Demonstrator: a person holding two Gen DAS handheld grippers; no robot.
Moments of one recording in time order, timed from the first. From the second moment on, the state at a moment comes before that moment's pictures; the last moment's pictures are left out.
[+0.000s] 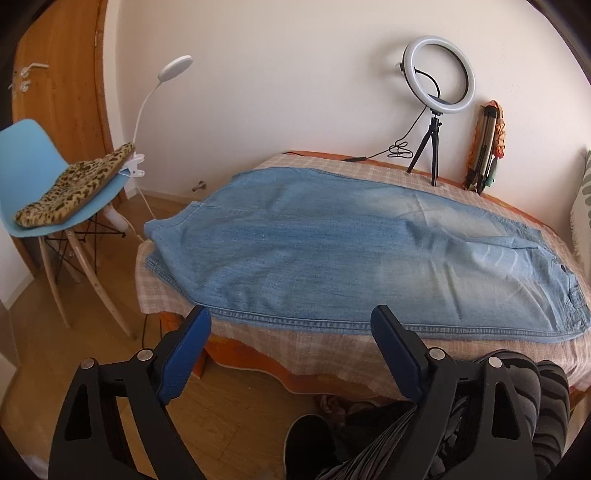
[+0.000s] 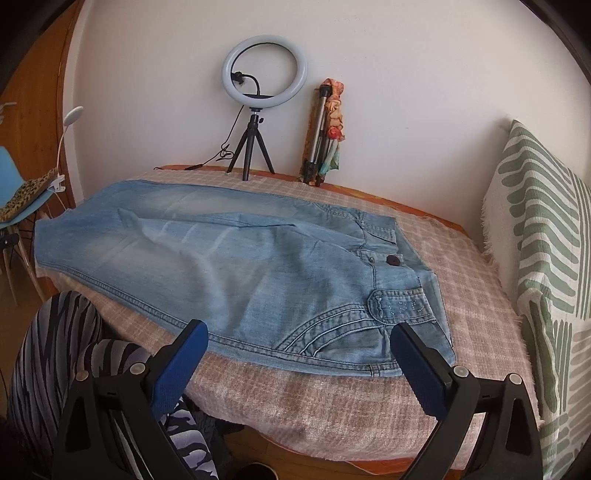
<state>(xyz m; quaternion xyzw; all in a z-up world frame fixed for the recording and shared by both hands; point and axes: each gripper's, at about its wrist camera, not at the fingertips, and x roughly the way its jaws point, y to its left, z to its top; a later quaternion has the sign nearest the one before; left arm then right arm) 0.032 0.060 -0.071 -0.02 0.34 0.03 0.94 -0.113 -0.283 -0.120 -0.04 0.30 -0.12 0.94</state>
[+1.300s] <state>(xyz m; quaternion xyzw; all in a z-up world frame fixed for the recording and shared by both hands) 0.078 0.054 -0.154 0.21 0.38 -0.10 0.89 0.011 -0.217 -0.175 -0.26 0.43 0.01 0.86</state>
